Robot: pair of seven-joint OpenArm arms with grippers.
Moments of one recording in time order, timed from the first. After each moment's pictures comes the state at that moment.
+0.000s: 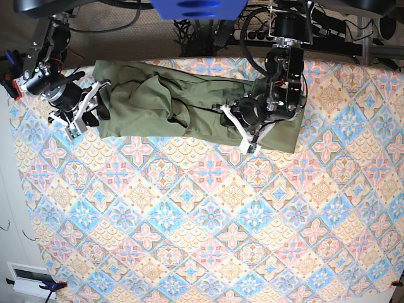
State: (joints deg) left arm 4.8 -0.7 4.9 95.5 -21.3 -9.7 65.0; right arm -18.9 19.0 24.5 110.7 37.0 40.9 -60.9
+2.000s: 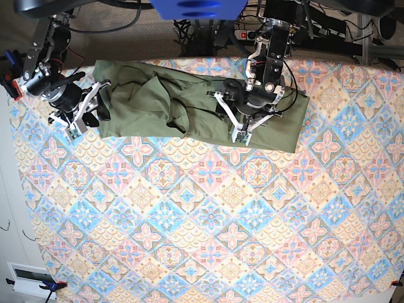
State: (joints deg) left arm 11.0 2.9 11.0 102.5 -1.7 -4.3 60.7; right arm -18.6 19.0 24.4 110.7 37.0 40.9 -60.9
